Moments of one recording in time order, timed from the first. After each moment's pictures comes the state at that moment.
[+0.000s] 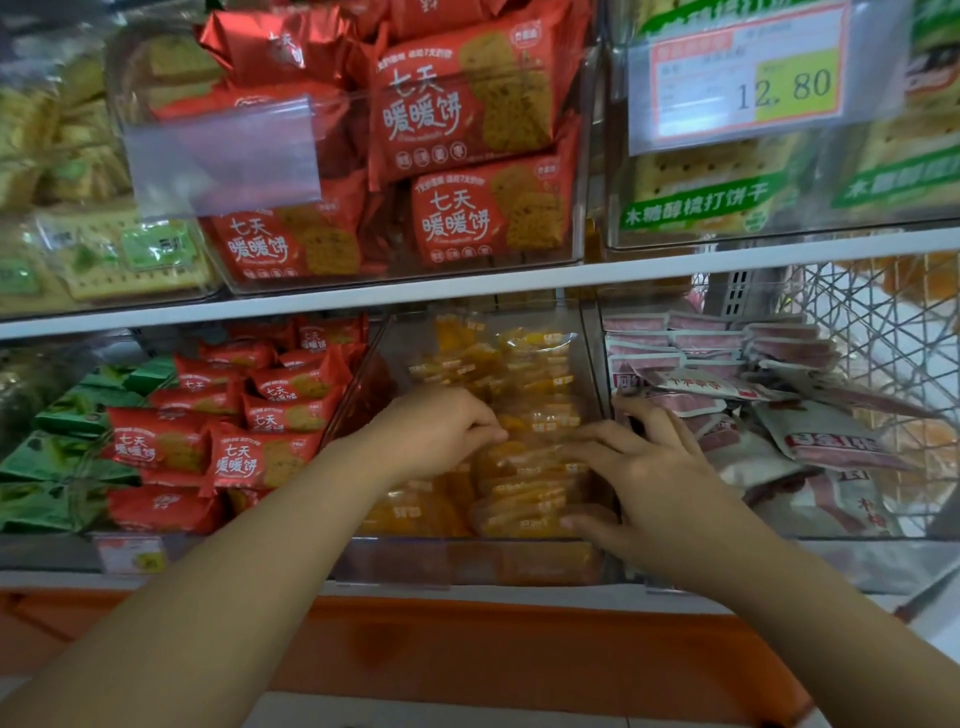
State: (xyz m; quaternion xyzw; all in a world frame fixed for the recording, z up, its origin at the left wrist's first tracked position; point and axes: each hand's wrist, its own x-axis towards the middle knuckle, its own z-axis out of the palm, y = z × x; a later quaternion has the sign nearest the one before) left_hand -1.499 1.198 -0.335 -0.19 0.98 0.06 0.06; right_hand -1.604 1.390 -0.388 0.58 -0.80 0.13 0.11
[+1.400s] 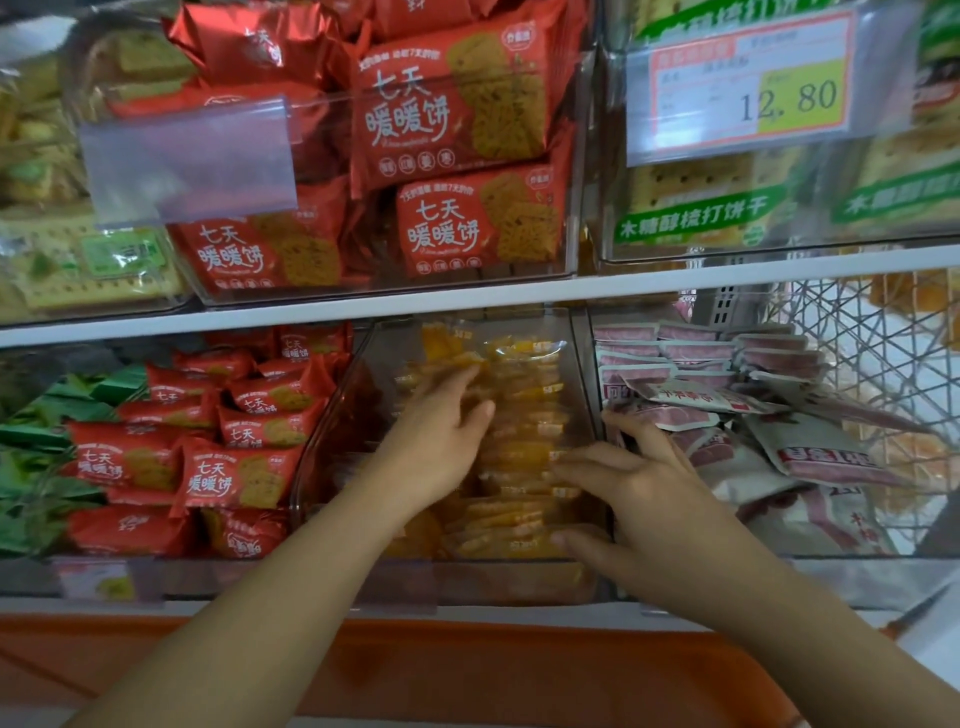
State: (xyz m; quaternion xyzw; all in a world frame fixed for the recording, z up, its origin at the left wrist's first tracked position) left_hand -1.504 1.210 -0.351 -0.26 0.92 0.28 -0.12; right_hand -1.603 1.392 -0.383 0.58 -0.79 0.20 0.04
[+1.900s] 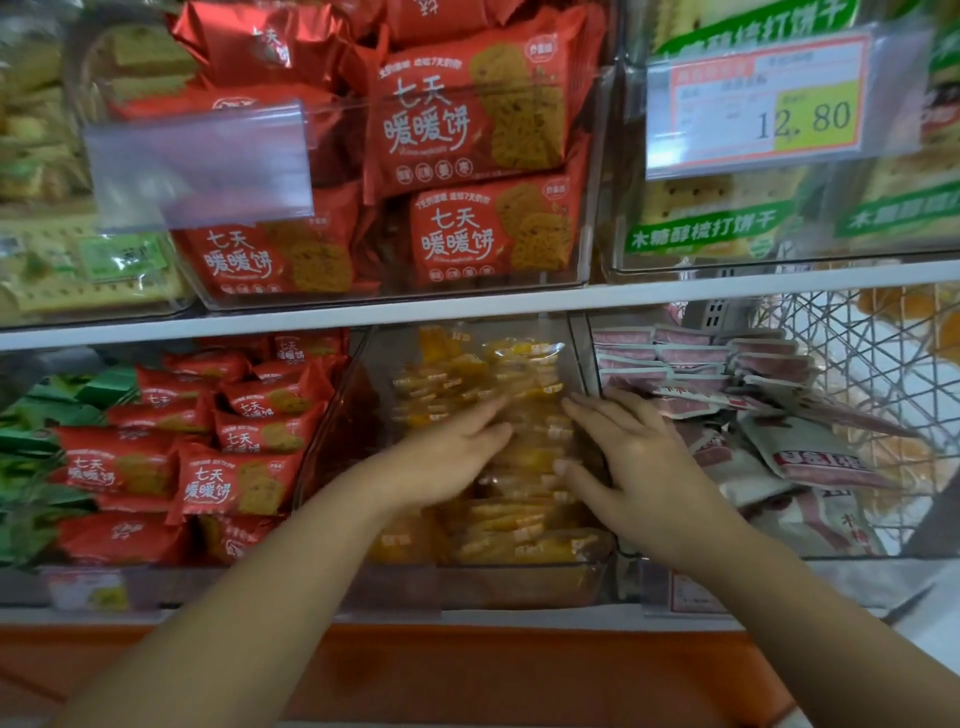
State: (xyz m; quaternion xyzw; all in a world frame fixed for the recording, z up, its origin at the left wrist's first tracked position) left_hand -1.509 1.201 -0.353 -0.20 0.90 0.38 0.02; right_hand -1.614 1.369 -0.377 0.51 -0.82 0.24 0.04
